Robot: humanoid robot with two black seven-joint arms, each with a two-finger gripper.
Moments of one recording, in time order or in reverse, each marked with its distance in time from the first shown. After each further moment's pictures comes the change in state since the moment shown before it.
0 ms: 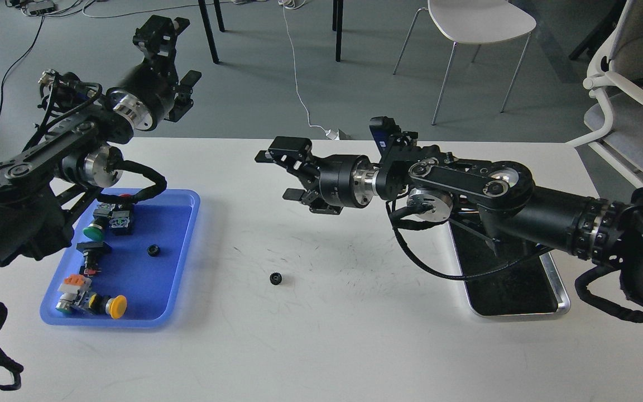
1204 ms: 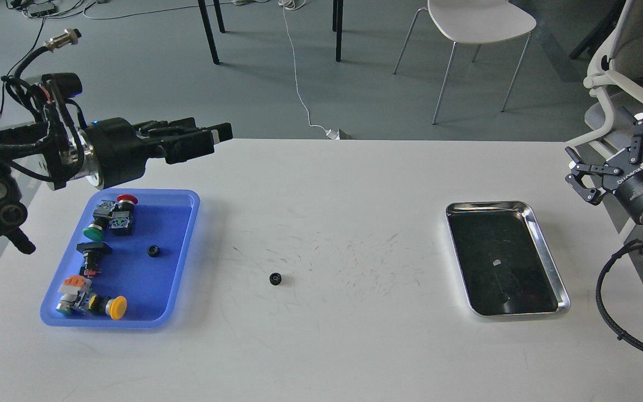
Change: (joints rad) left arm 0.032 0.547 0.217 -0.769 1.019 -0.091 0.009; right arm -0.810 -0.469 0.931 0.009 0.333 0.184 0.060
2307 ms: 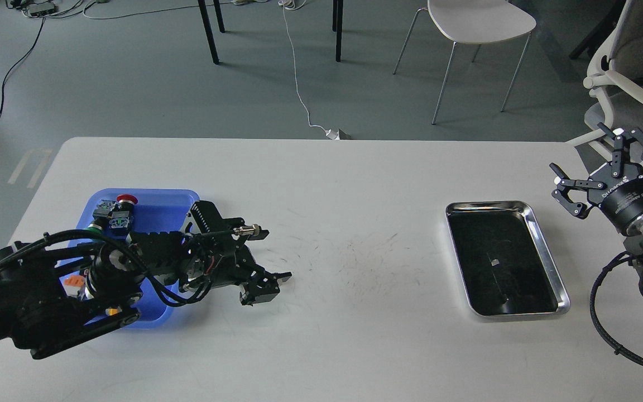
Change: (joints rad) left arm 0.145 -0.411 0.197 0.223 0.825 0.046 0.056; right arm -0.007 -0.001 -0.070 -0.001 -0.014 -0.001 -0.002
